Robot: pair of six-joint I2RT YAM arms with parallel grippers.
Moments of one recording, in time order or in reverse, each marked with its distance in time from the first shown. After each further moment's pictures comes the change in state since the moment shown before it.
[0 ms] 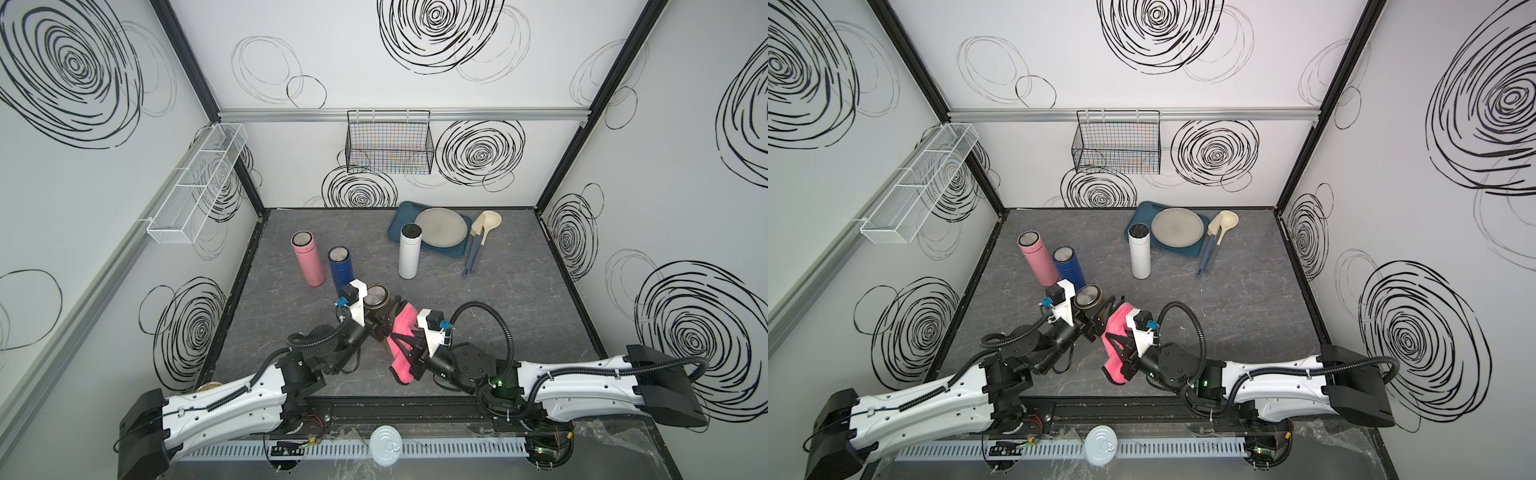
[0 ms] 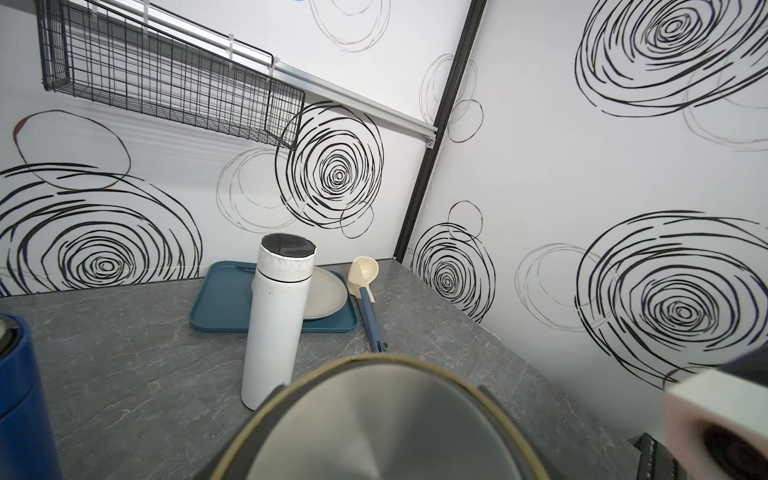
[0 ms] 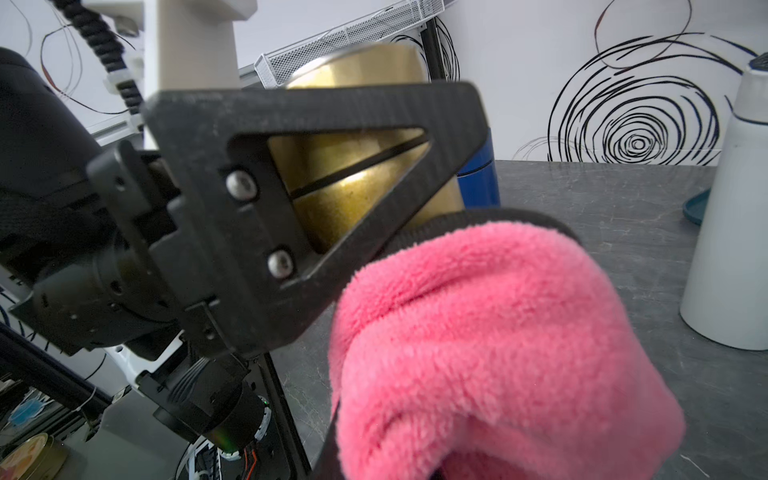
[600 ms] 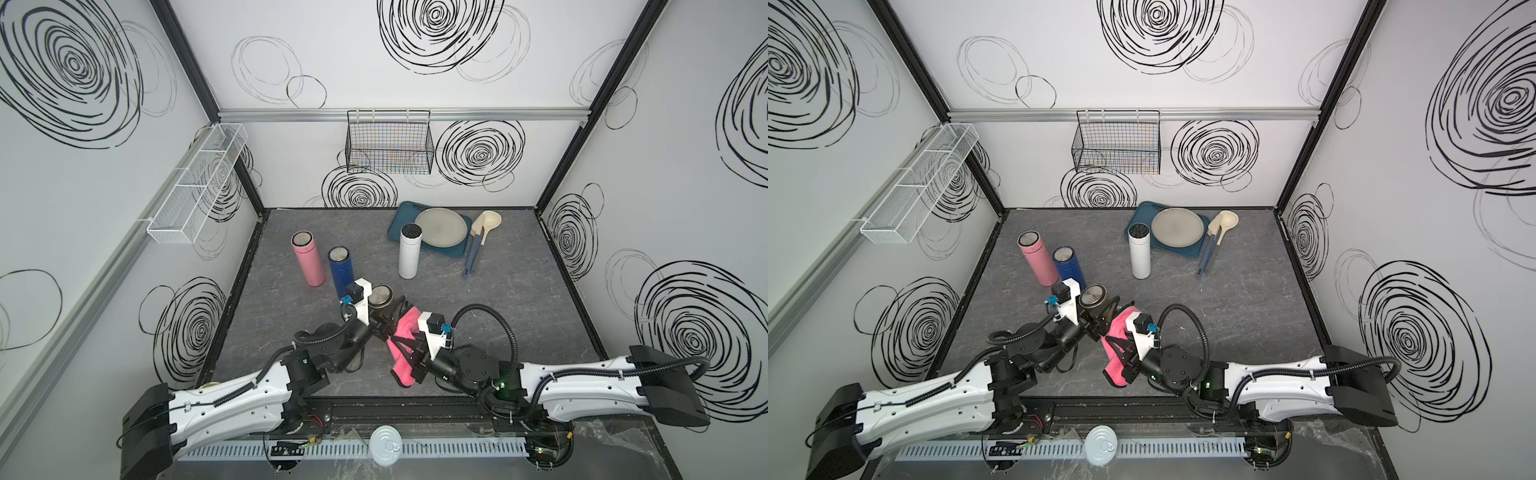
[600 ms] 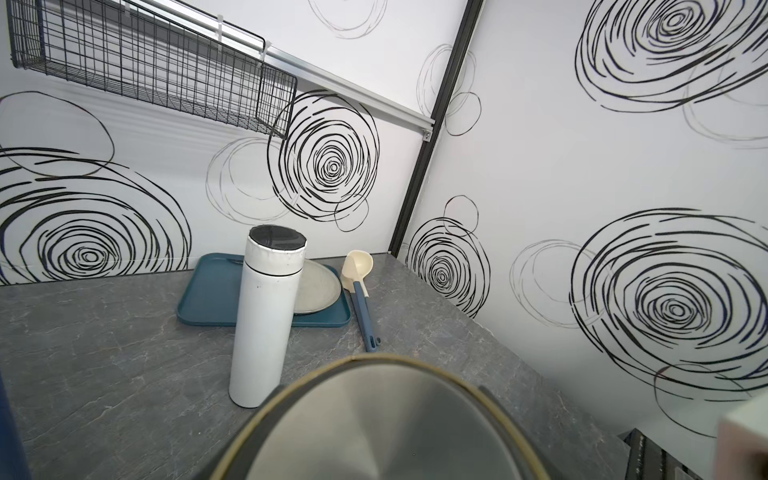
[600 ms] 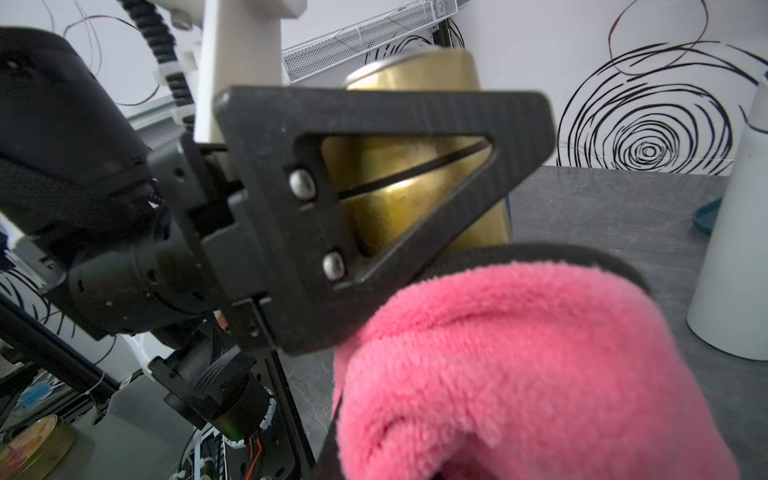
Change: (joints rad) left arm -0.003 0.049 0.019 0.035 0.023 -0.031; right arm 0.011 -0.049 0.003 -0.025 -0.011 -0.041
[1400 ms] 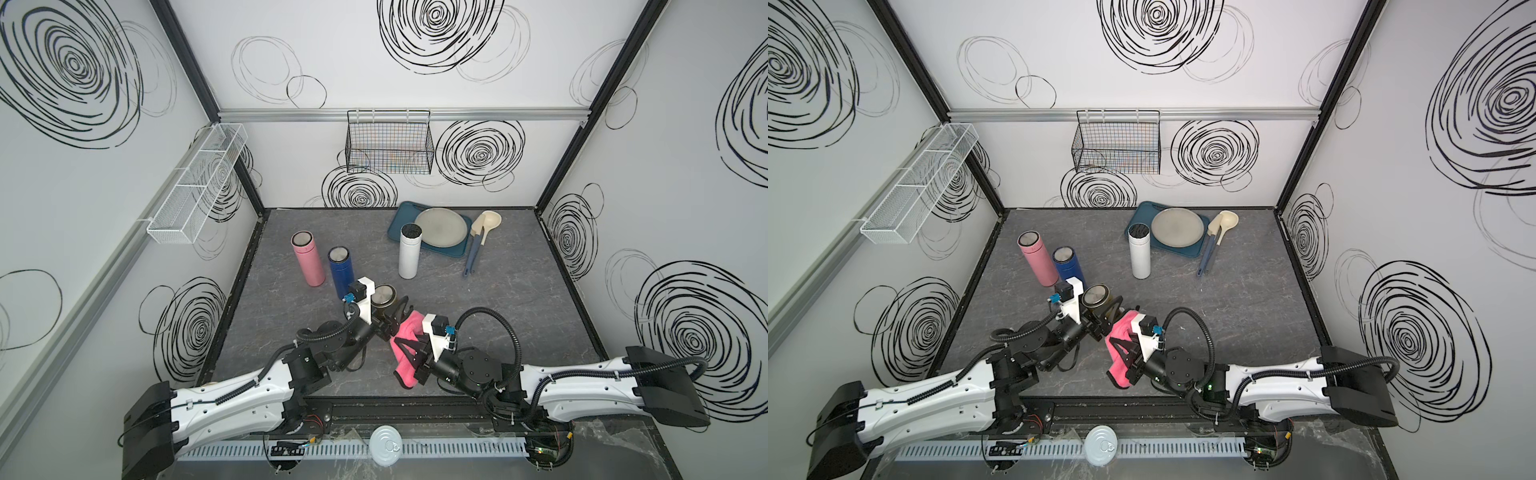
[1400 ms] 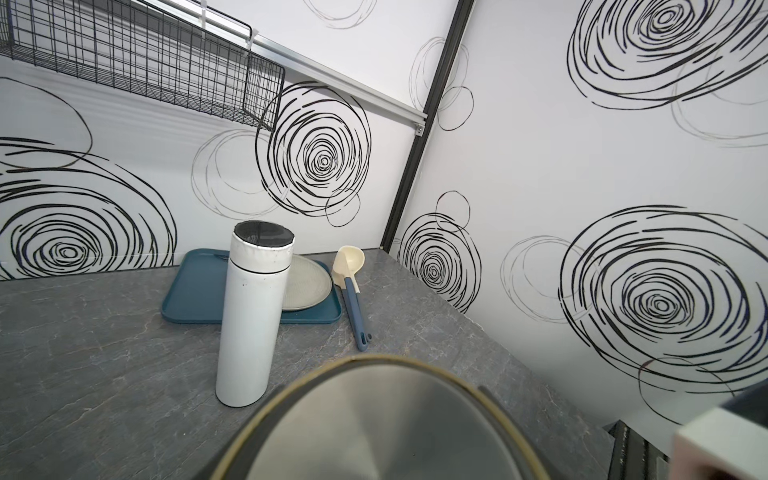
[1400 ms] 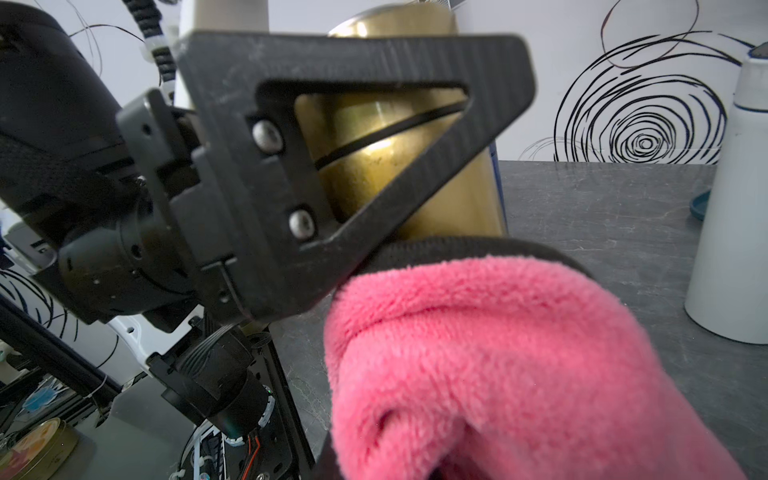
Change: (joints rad) left arm 0.001 0.018 0.016 -0.022 0.030 -0.016; right arm -0.006 0.005 -0.086 0.100 0.002 0.034
